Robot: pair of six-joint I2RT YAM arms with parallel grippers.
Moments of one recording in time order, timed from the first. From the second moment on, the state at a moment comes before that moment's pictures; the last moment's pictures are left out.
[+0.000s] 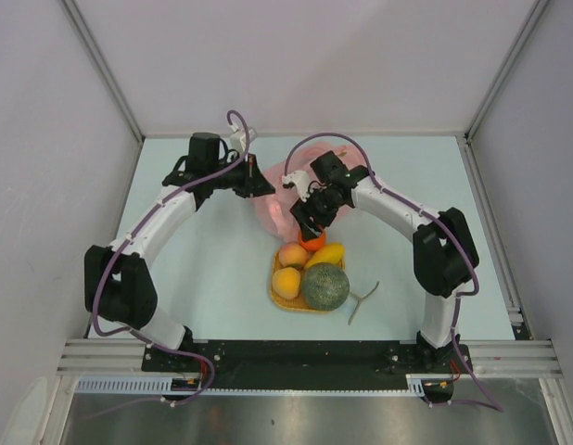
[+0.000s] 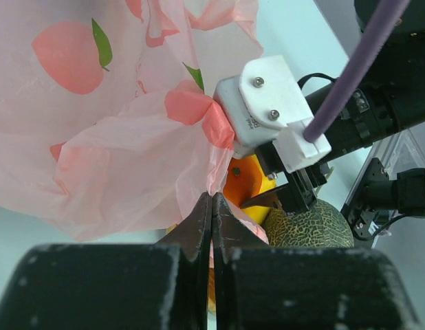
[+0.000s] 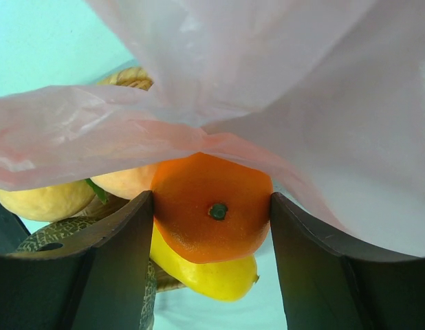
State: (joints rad) left arm -0.28 1.54 1.28 -0.33 0.72 -0.17; right arm 0.61 1.89 1.55 -0.75 -0.41 -0.32
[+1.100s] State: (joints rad) left arm -0.27 1.57 1.29 -0.33 0.74 -0.18; right arm 0.61 1.92 1.53 -0.75 -0.41 -0.32
